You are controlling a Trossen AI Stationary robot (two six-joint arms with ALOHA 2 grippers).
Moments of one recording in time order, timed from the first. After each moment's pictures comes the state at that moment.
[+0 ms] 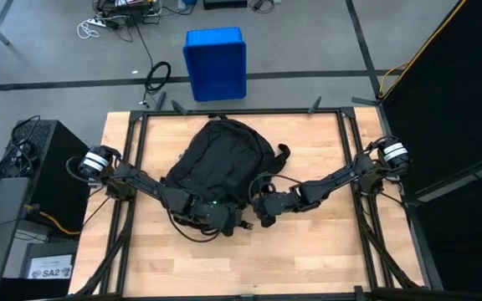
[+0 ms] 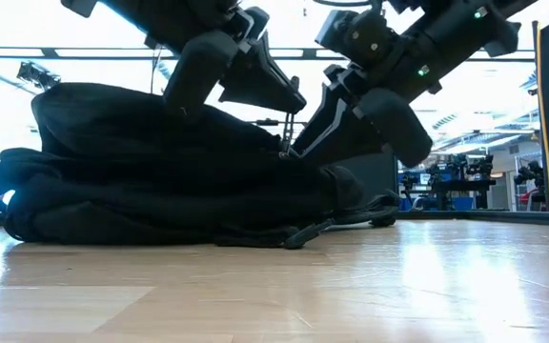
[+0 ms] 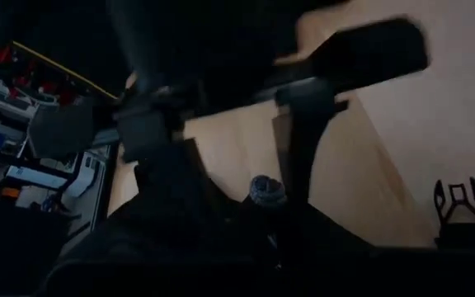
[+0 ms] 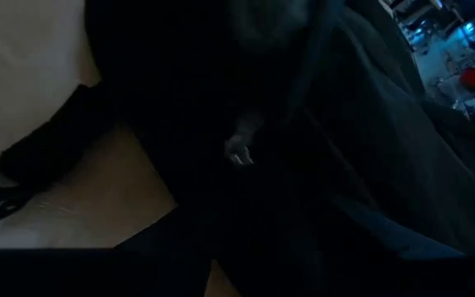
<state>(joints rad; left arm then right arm) -0.37 1.71 1.01 0.14 -0.62 0.44 0.30 1.73 0.90 0.14 0.55 -0.31</state>
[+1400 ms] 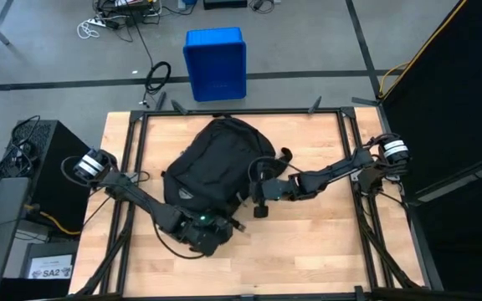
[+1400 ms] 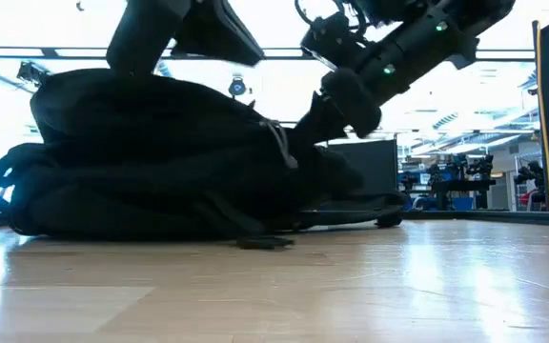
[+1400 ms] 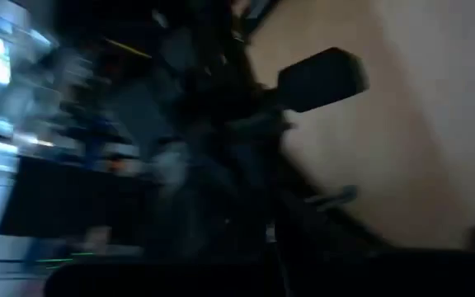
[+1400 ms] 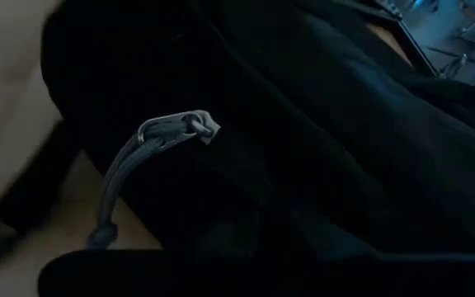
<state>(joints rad) -0.57 1.69 1.10 -0.14 -1.04 0.38 0.19 1.72 0.90 0.24 0.42 -0.10</state>
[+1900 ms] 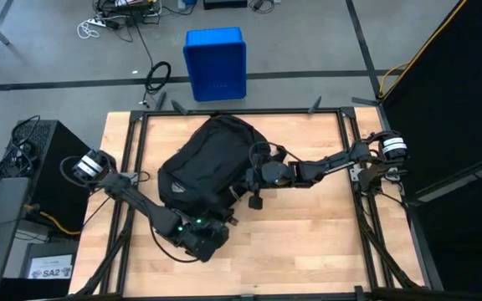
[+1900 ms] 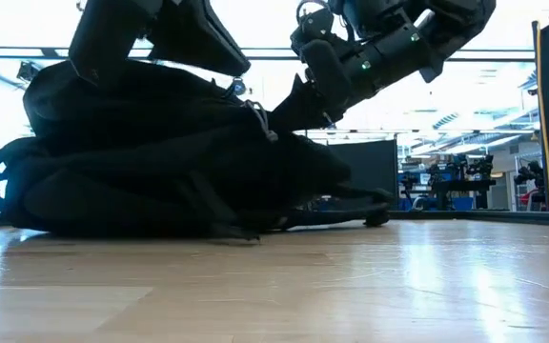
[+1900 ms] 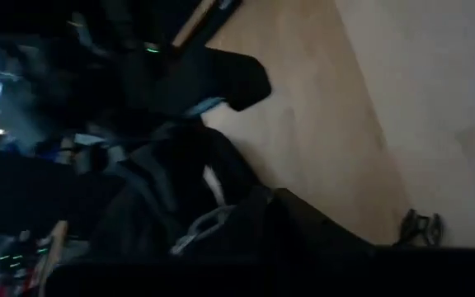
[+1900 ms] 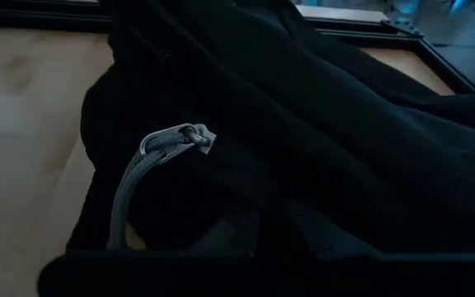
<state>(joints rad) -0.59 1.69 1.10 -0.24 -0.96 0.22 0.07 1.71 0.90 0.39 0.18 -0.02</state>
